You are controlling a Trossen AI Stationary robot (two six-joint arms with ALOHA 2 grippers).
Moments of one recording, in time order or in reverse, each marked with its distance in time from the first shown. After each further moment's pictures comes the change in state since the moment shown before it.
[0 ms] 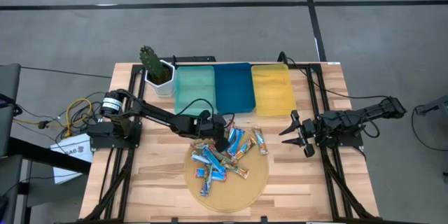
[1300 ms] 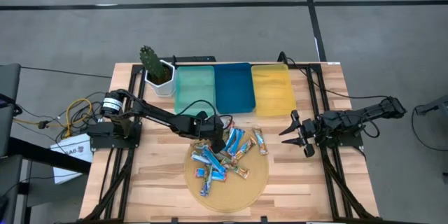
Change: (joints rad) left arm -0.001 0.003 0.000 -0.117 0.027 -0.019; right arm 0.000 0.000 0.000 0.000 0.000 0.000
